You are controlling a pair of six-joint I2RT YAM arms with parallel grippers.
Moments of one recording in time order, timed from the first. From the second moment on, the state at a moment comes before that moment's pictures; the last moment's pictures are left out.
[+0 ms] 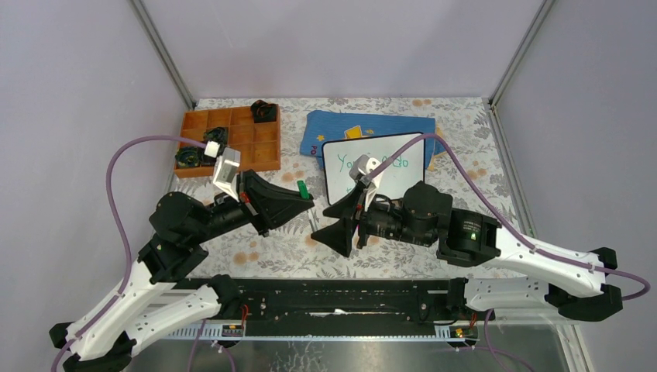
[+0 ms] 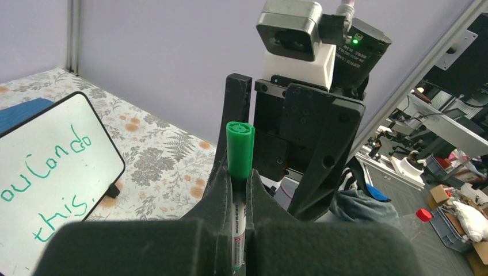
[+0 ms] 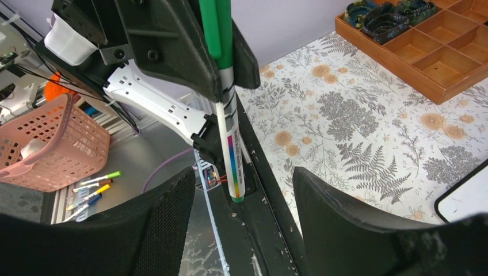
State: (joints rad) left arm -0.85 0.65 0.98 -0.07 0.37 -0.52; right arm 1.30 1.03 1.22 -0.33 0.01 0.32
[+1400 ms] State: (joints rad) left arm -0.85 0.56 0.92 -0.15 0.13 -0.49; right arm 1.30 0.93 1.05 -0.28 0.17 0.36
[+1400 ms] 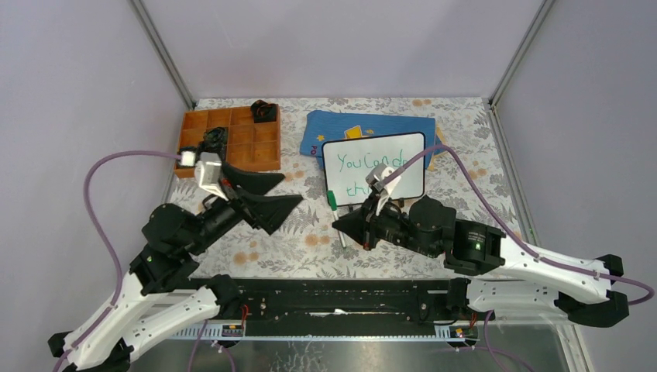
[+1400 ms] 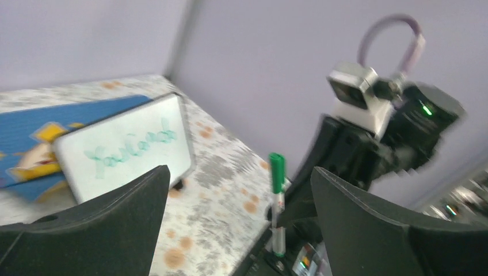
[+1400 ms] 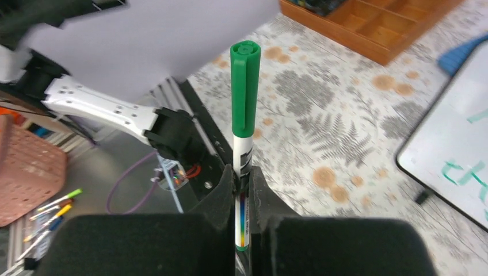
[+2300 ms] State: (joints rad) left arm -0.85 0.51 0.64 -0.26 -0.77 -0.27; right arm 1.12 1.55 0.98 -0.27 0.09 0.59
